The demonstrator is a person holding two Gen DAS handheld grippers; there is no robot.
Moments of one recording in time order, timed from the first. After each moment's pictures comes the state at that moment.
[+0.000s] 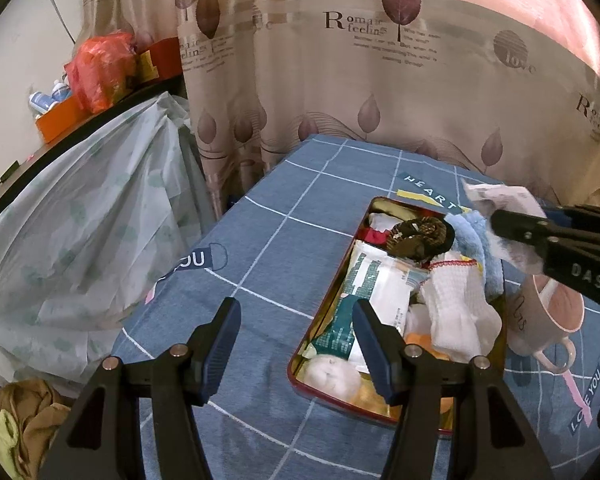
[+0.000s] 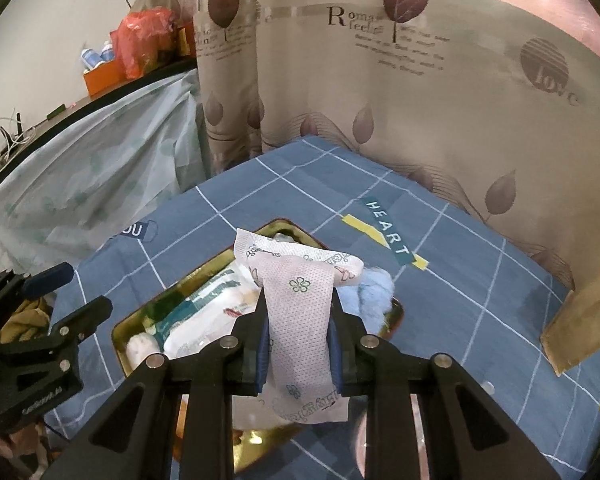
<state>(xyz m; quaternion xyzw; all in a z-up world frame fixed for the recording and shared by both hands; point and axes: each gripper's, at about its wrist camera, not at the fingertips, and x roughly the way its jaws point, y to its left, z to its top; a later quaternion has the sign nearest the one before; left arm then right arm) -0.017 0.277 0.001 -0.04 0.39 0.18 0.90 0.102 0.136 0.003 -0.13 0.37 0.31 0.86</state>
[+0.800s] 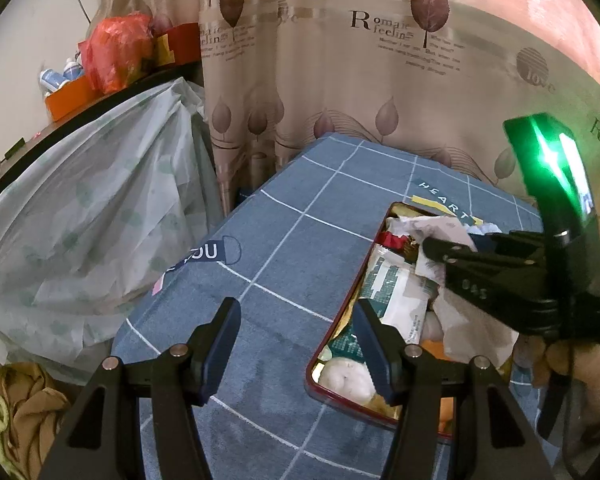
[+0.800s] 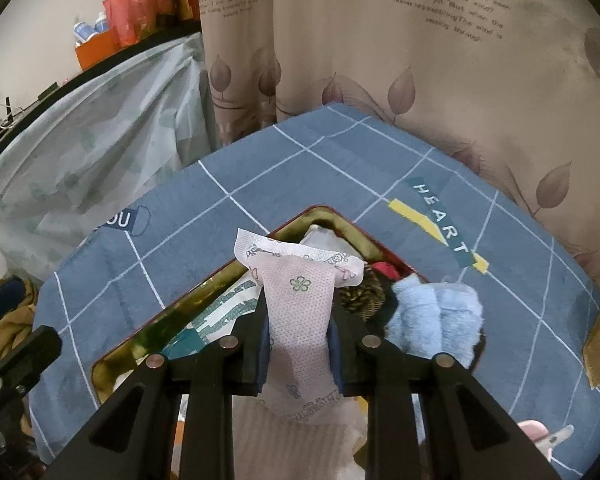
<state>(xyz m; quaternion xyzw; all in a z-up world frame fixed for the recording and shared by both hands) -0.019 0.299 0.003 -0.08 0.40 0.19 0.90 0.131 0.203 -0.046 -0.15 0.42 0.32 0.84</state>
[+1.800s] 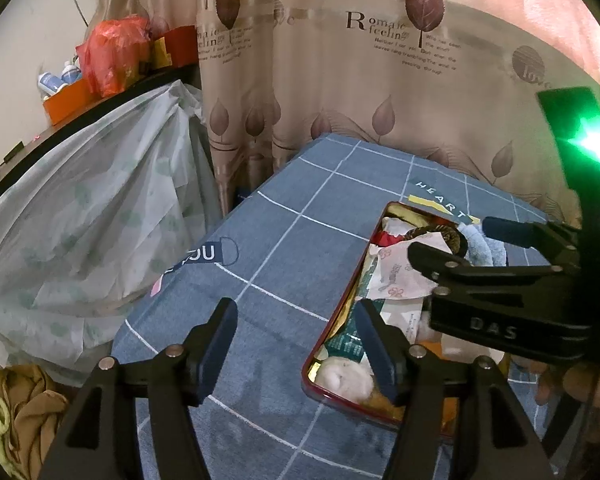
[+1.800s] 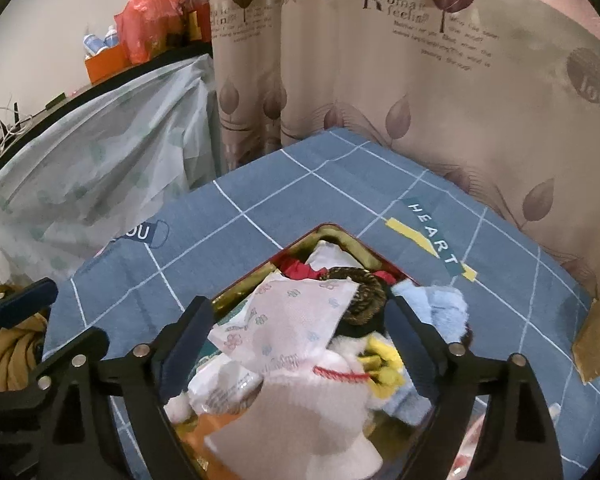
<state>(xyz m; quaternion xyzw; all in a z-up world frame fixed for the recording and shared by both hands) -0.019 0.295 0.005 -0.07 0.39 0.19 0.90 0.102 0.193 -0.020 -0.14 0.38 0.31 0.86</state>
